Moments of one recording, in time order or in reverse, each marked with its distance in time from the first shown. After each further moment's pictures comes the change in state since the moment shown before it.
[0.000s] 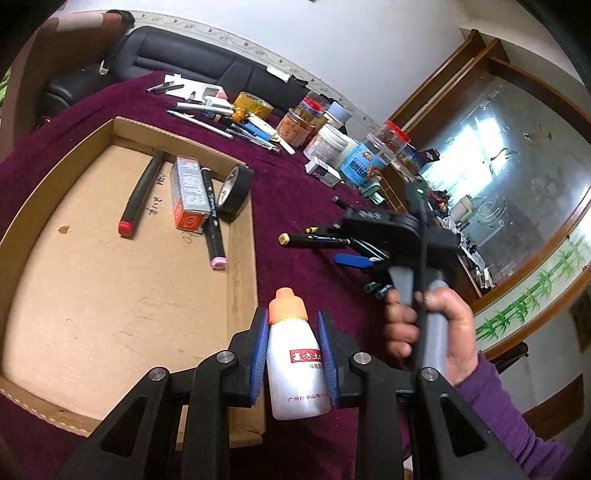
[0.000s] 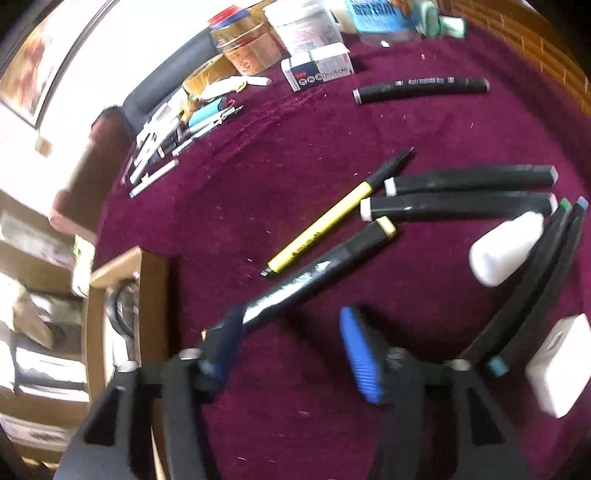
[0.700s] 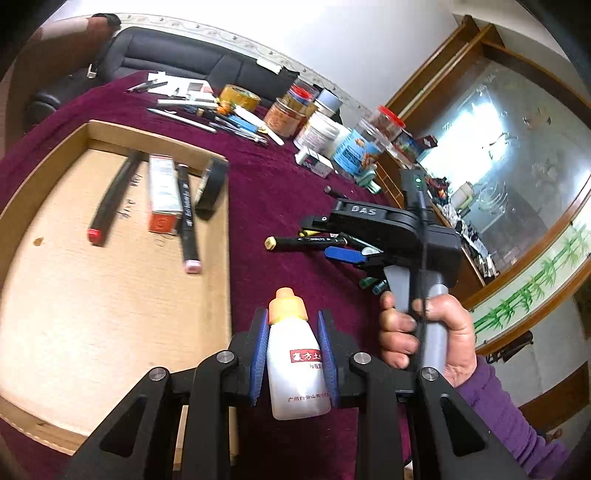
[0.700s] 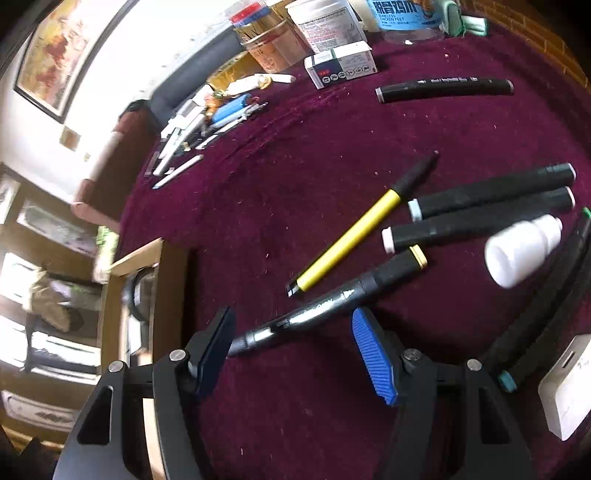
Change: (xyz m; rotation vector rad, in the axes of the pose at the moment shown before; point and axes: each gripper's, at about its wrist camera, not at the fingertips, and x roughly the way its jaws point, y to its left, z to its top) left arm 0.019 -0.017 0.005 0.029 0.026 0.014; right arm 0.004 0.004 -0.002 -0.085 -0.005 0.059
